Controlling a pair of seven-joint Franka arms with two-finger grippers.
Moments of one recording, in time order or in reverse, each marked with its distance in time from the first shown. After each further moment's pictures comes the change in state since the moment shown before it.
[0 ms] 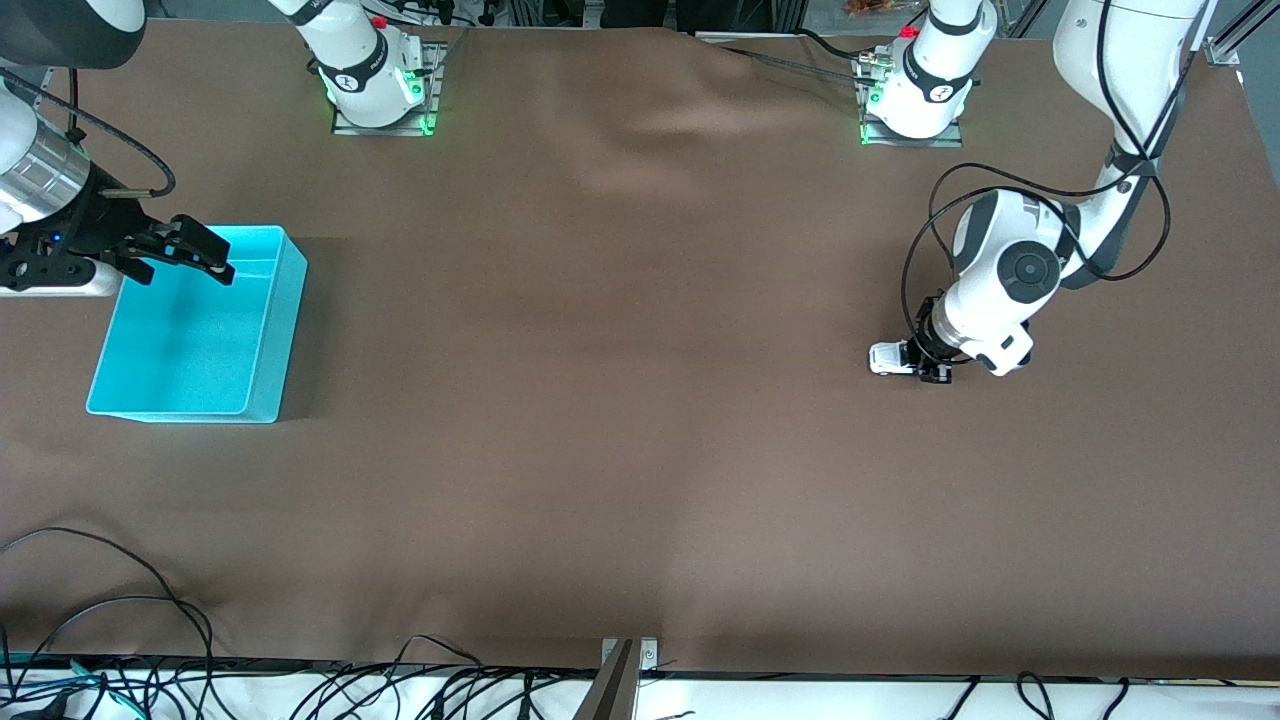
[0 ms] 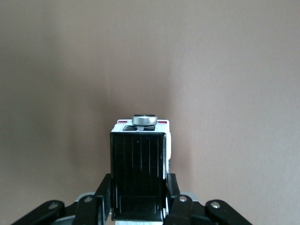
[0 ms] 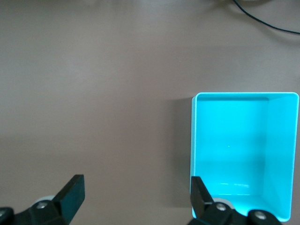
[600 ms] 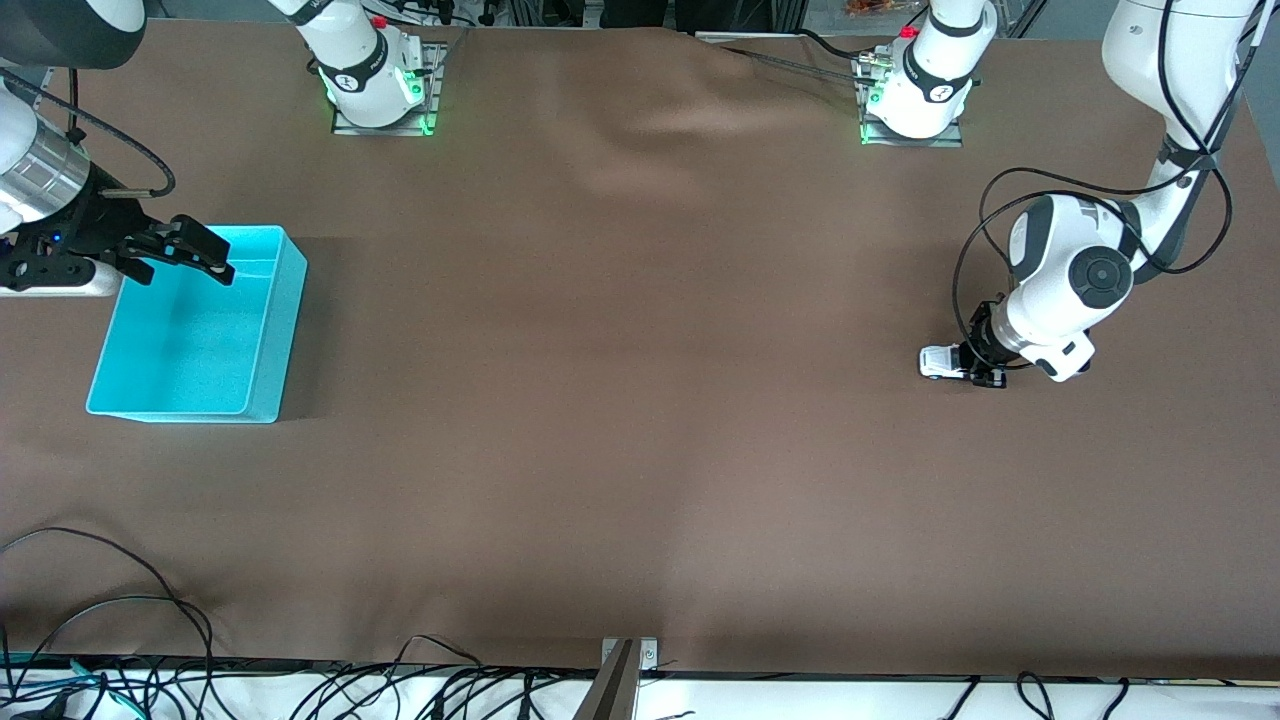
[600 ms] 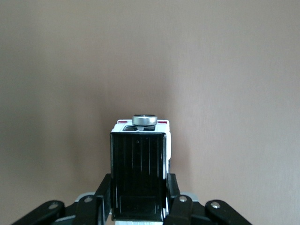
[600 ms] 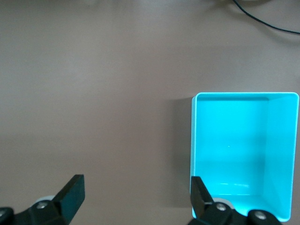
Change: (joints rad) left arm 0.152 0.002 0.003 0.000 0.056 0.009 0.139; right arm 0.000 0.000 0.000 0.000 0.000 0.000 0.000
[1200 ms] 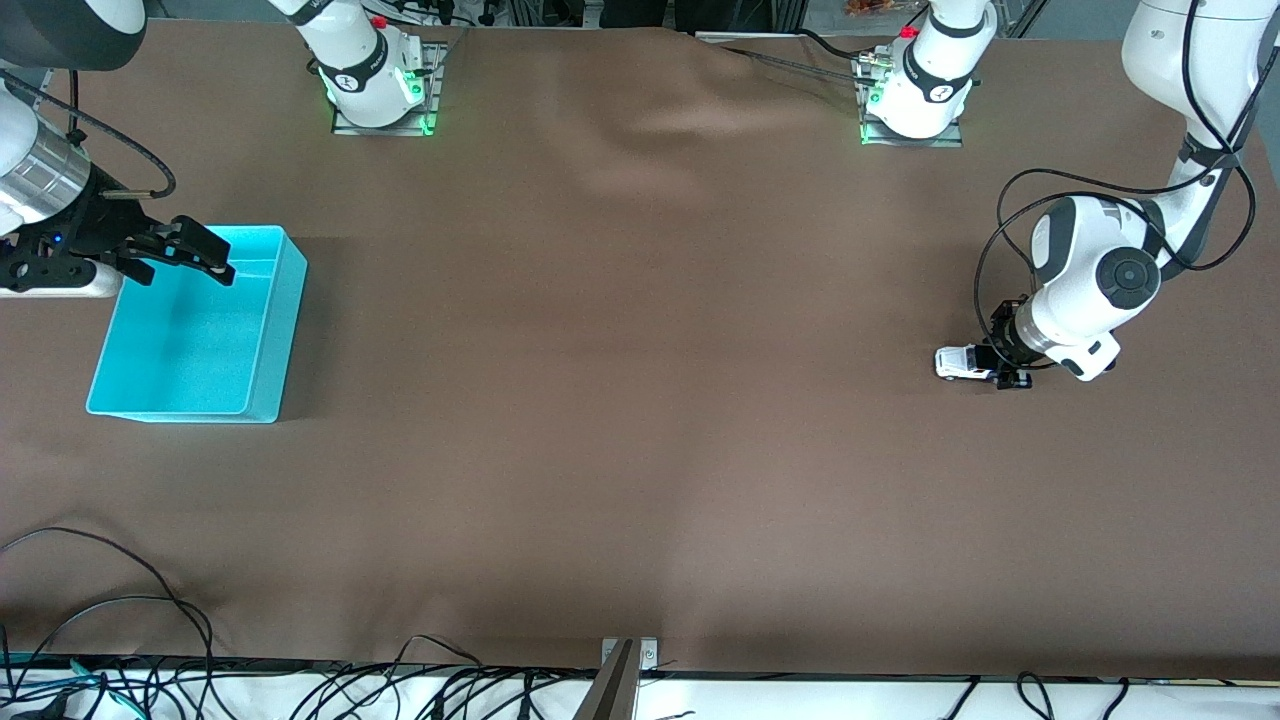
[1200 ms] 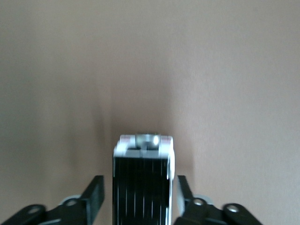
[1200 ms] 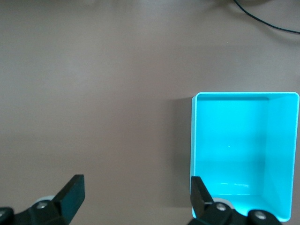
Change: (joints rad) left arm 0.059 0.012 0.004 0.004 0.016 0.009 0.013; right arm 0.000 0.002 0.000 0.000 0.000 0.000 0.000
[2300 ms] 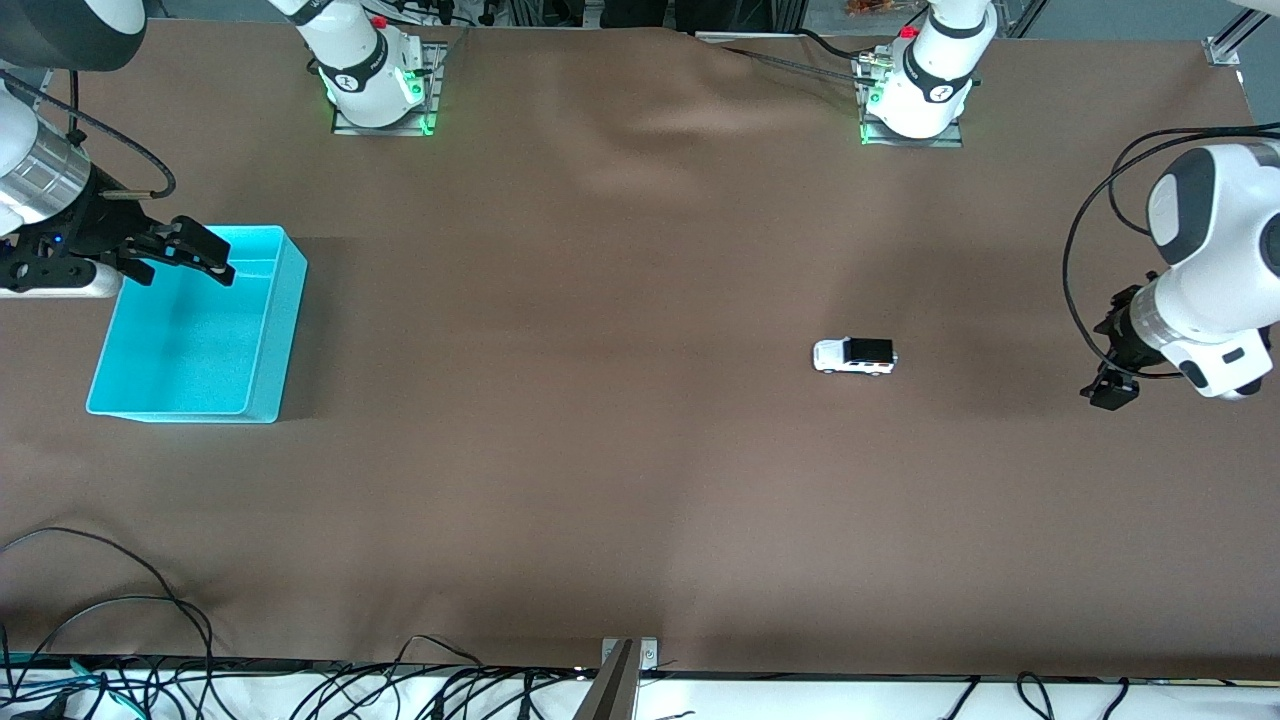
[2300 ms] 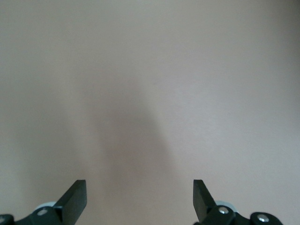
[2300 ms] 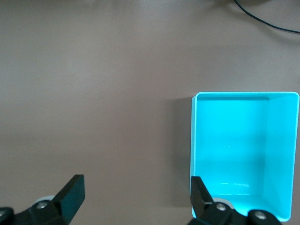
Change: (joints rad) left arm 0.027 -0.153 -0.075 0.393 0.007 -0.525 0.409; right arm 0.000 0.000 0.000 0.000 0.000 0.000 0.000
